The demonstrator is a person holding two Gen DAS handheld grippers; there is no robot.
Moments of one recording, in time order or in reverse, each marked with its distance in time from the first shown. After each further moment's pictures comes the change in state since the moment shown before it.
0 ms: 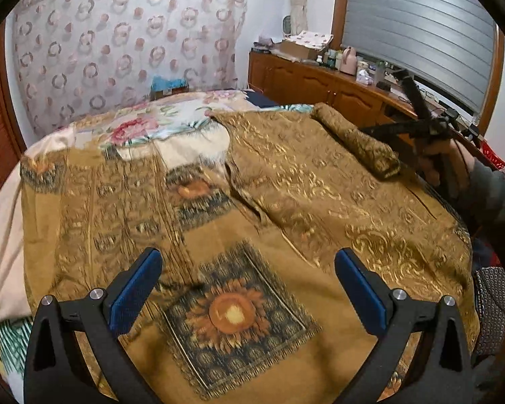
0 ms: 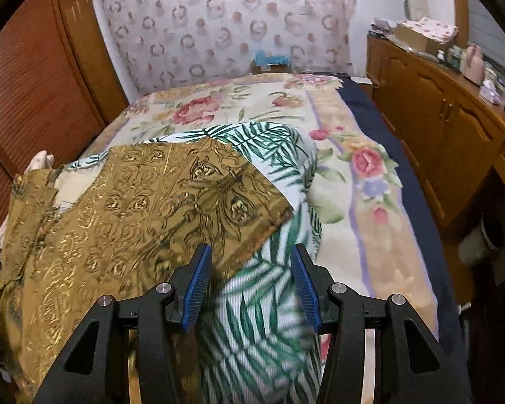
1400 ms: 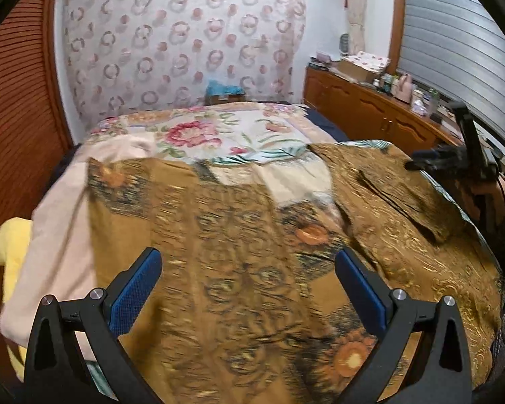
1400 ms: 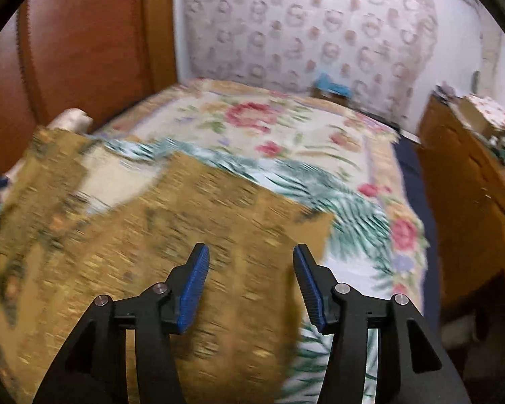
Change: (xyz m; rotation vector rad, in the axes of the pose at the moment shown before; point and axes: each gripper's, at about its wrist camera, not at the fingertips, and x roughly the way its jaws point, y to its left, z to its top) left arm 0.004 0.093 0.021 -0.144 -0.046 0.184; right arm 0.038 0.094 0.063 -0.306 -0.021 -0.001
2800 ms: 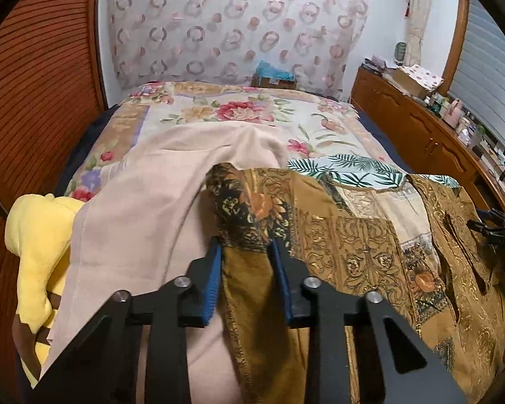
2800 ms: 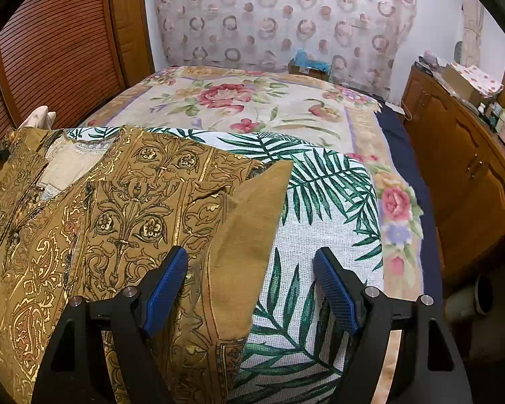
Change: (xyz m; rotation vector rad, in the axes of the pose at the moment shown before) left arm 0.053 0.121 0.027 -0.171 0.091 0.067; right arm 0.019 -0.025 -0.011 0.091 0.038 0.004
